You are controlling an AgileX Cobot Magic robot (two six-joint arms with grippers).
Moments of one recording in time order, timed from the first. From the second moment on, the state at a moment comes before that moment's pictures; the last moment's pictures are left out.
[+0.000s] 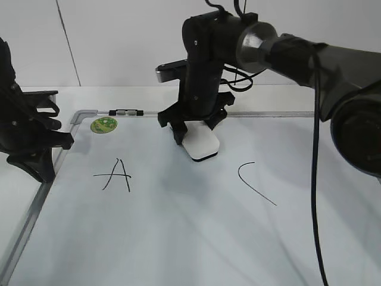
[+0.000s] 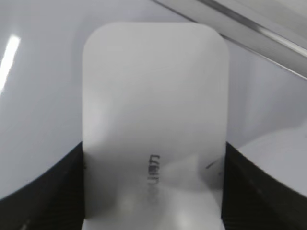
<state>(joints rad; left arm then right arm) -0.16 1.98 -1.29 -0.15 0.95 0.00 0.55 2.48 -2.24 -0.02 1.23 0.06</state>
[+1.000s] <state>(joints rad) -0.16 1.98 -1.29 -0.15 0.95 0.00 0.46 2.49 -2.24 0.02 1.17 0.07</state>
